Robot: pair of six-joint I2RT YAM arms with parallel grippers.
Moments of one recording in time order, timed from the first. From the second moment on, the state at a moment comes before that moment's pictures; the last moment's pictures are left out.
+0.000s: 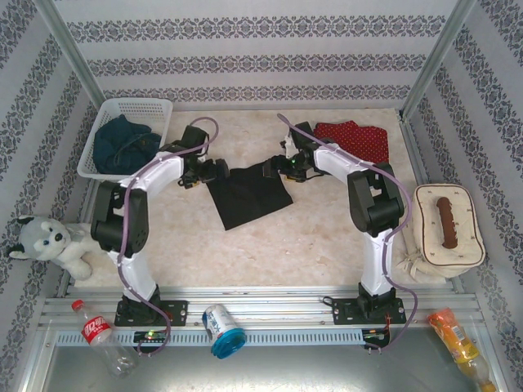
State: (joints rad) left arm -0.24 1.82 1.36 -0.65 0.15 -0.53; right arm 0.35 2.09 1.54 -0.59 -0.46 0.40
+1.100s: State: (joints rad) left arm -0.35 1.92 1.22 -0.30 0.28 -0.88; right arm 0.32 2.19 1.54 -0.60 -0.77 0.55
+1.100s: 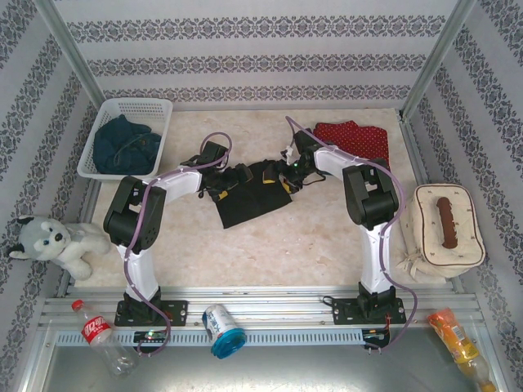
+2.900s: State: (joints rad) left arm -0.19 1.74 1.17 -0.52 0.14 -0.82; right arm 0.16 2.26 2.46 -1.30 -0.04 0.04
